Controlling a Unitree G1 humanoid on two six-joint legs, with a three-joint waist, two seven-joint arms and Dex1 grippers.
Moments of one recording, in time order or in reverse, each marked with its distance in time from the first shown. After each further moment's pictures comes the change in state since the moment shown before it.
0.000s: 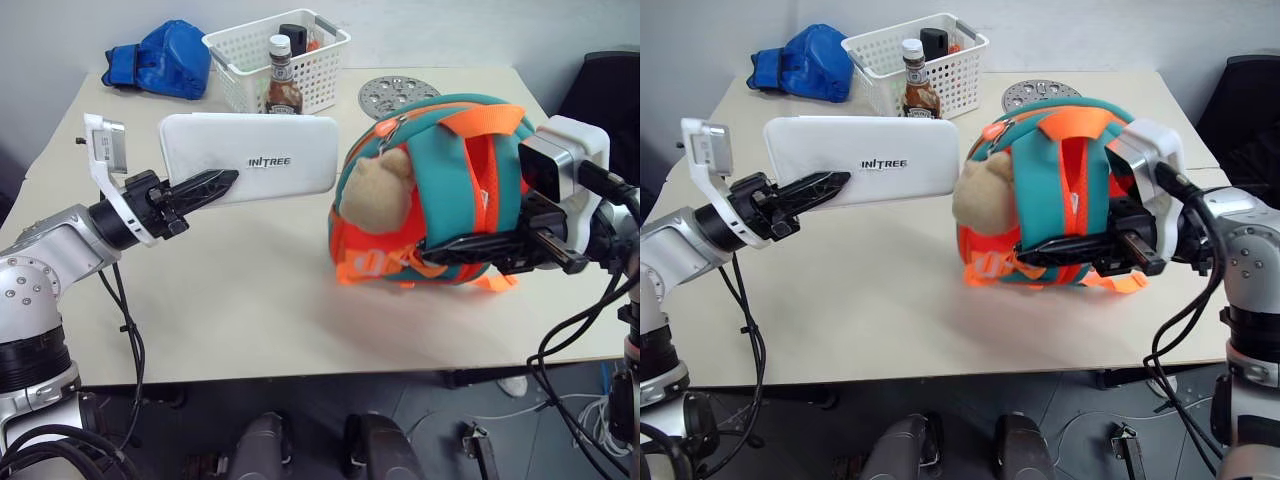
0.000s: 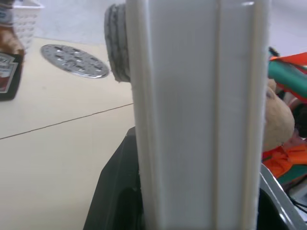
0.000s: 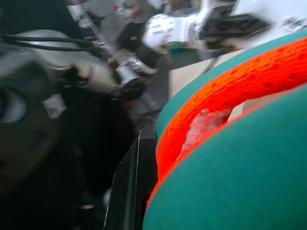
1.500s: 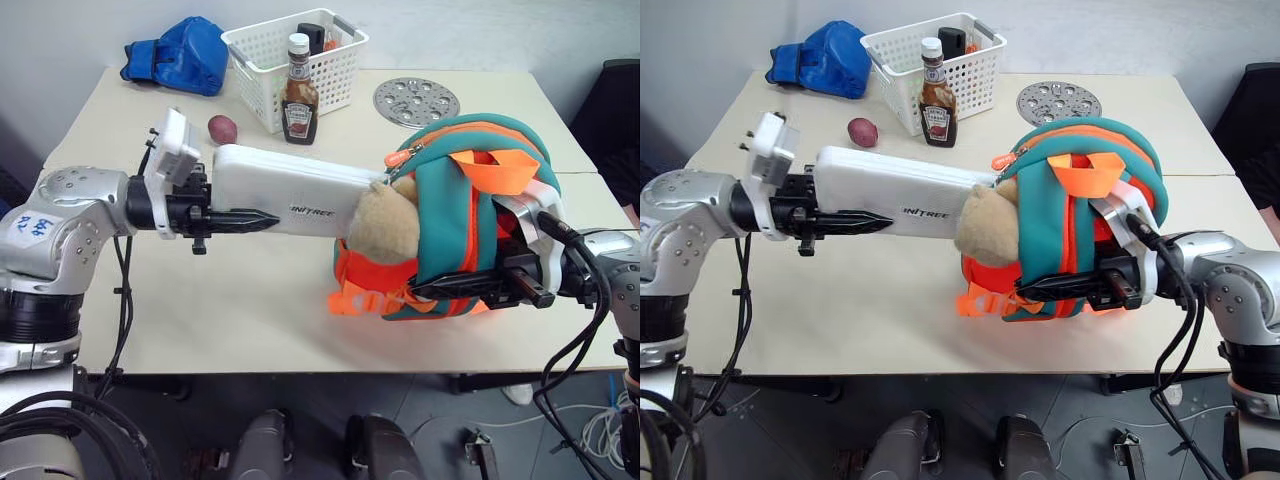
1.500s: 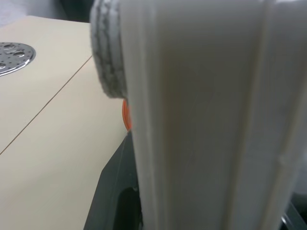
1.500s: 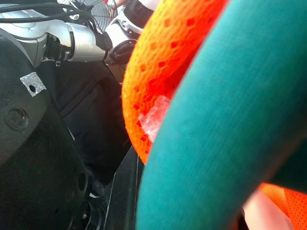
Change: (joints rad) left arm -0.239 0.117 -0.457 0.179 0.542 -0.398 -0.633; right arm 0.166 -0.002 0.041 -0.011 -0.057 -0.075 -0.072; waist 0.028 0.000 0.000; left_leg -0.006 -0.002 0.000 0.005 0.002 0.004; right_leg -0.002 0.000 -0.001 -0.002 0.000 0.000
